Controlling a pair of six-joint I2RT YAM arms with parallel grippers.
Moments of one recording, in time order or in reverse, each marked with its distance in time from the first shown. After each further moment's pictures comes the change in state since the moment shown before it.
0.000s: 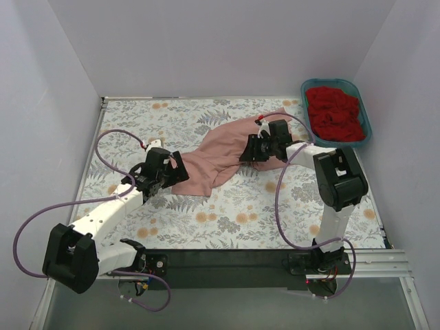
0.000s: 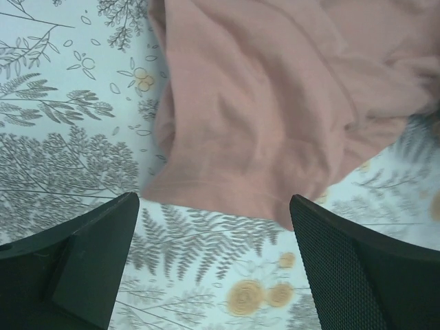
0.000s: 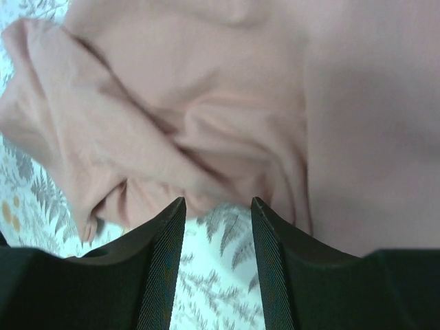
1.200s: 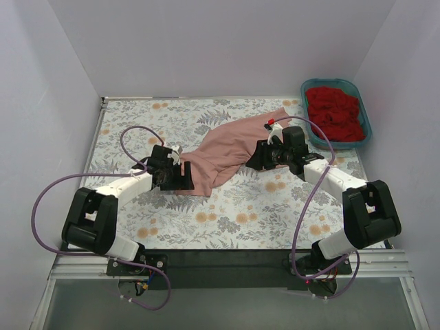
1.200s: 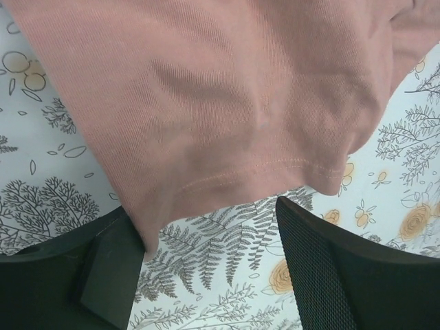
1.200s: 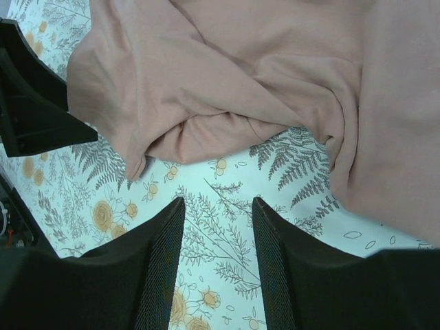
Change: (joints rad) left arm 0.101 0.288 -0.004 0.099 0.401 0.398; right arm 0.009 -0.445 -0.270 -0.031 -0.007 -0.078
